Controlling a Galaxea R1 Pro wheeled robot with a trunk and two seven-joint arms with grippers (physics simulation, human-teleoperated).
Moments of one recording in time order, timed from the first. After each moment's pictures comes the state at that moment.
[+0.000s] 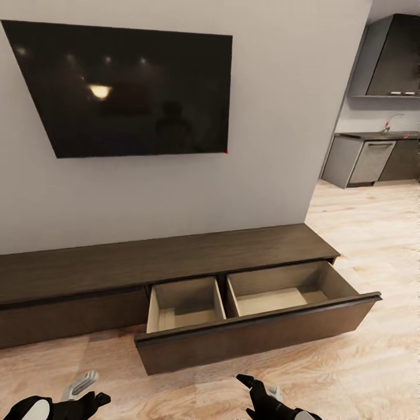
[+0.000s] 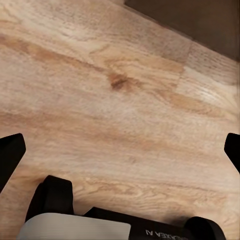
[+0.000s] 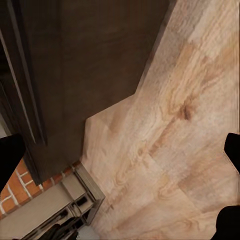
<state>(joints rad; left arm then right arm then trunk) -0.16 0.40 -0.16 -0.96 1.04 0.71 0.13 -0.44 0.00 0.08 -0.20 -1.10 0.46 0.44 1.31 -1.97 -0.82</state>
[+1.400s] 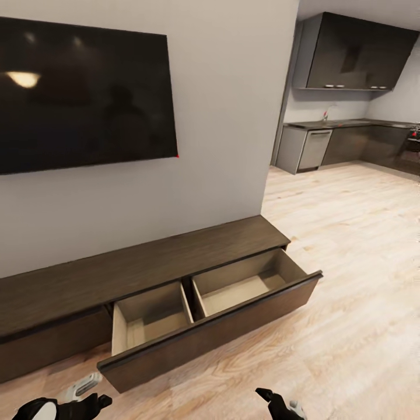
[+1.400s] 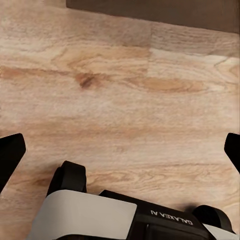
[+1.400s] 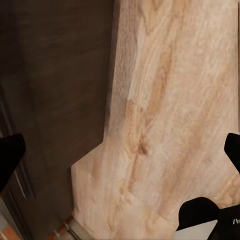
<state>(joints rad) -0.17 0.37 -0.16 -0.94 0.95 0.67 0.14 -0.44 -0.06 0.08 -0.10 -1.08 0.36 0.43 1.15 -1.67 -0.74</state>
